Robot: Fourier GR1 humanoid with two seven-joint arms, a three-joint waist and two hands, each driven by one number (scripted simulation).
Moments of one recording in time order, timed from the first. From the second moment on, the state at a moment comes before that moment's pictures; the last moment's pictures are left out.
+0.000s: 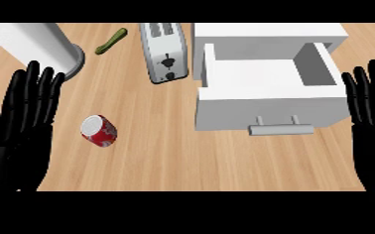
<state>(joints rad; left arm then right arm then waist) 0.02 0.09 -0.03 -2.10 0.01 -0.01 -0.04 0.02 -0.11 -0.03 -2.10 -0.01 -0.03 0.00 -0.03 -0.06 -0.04</state>
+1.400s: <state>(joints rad) 0.11 0.54 0.38 -1.90 0.72 -0.58 0.26 0.28 -0.13 -0.25 -2.14 -0.19 0.07 0.13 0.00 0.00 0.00</state>
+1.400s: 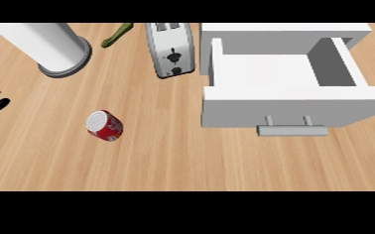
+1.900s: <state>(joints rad) 0.10 0.51 0.39 -1.86 0.87 -0.53 0.41 0.36 -0.15 -0.37 -2.15 -0.29 0.19 0.09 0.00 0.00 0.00</state>
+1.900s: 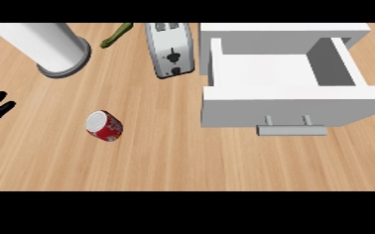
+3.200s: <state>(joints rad) -0.08 0.29 0.21 -1.56 0.50 -0.48 0.28 0.44 -0.10 -0.57 -2.17 -0.42 0.39 0.10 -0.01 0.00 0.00</state>
